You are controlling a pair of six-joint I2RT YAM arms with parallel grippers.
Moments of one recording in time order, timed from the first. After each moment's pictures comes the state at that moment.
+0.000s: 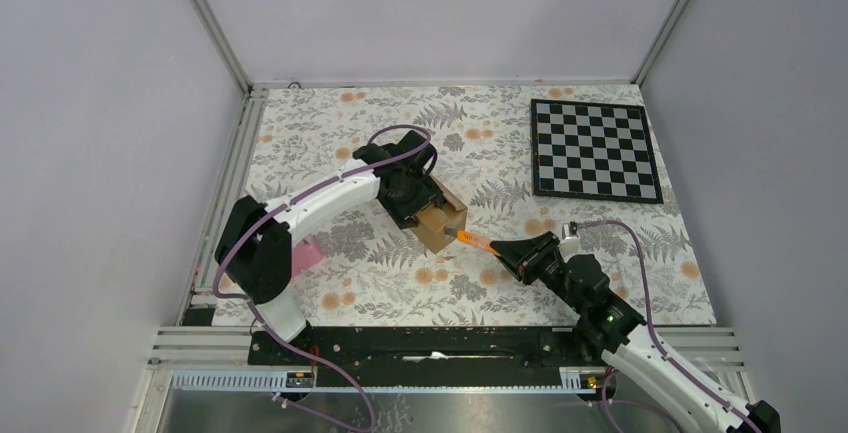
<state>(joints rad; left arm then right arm) -0.72 1.69 1.35 -0.86 -0.03 -1.34 0.69 0.27 0.05 0.01 0.02 1.55</state>
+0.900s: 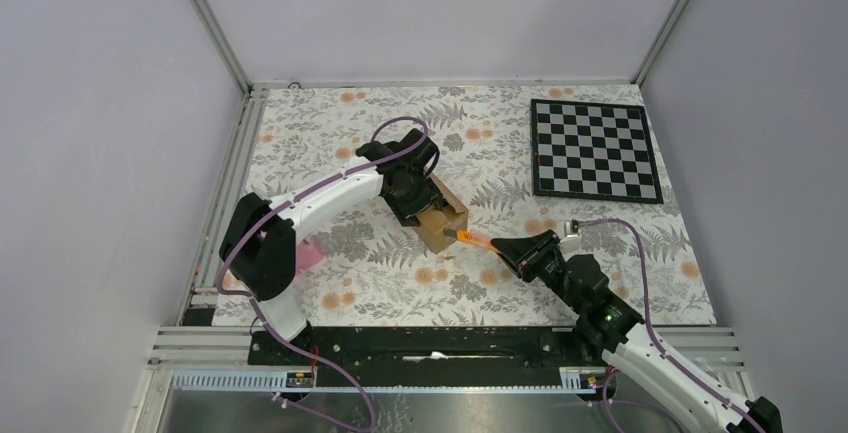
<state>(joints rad) -0.73 1.72 1.38 -0.88 0.00 -1.30 0.70 0.29 0.04 0.07 0.06 1.49</state>
